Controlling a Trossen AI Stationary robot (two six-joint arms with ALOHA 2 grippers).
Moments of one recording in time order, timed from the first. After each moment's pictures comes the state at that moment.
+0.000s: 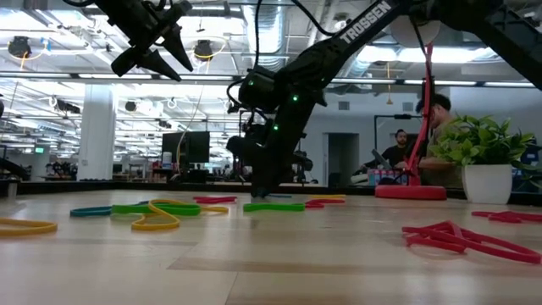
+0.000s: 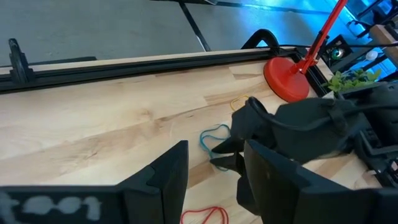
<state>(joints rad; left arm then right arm) 0.33 0.94 0.87 -0.53 -0.33 -0.79 -0.24 2.26 1.59 -0.45 0.11 0.41</state>
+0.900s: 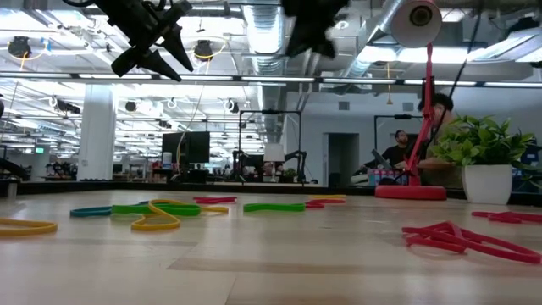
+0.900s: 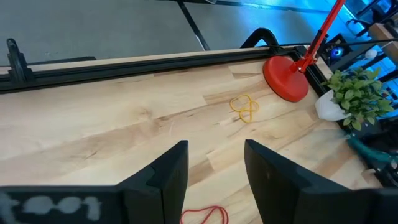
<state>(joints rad) 0.33 0.94 0.87 -0.53 -0.32 -0.78 -0.20 1.76 1.79 -1.02 -0.17 0.21</state>
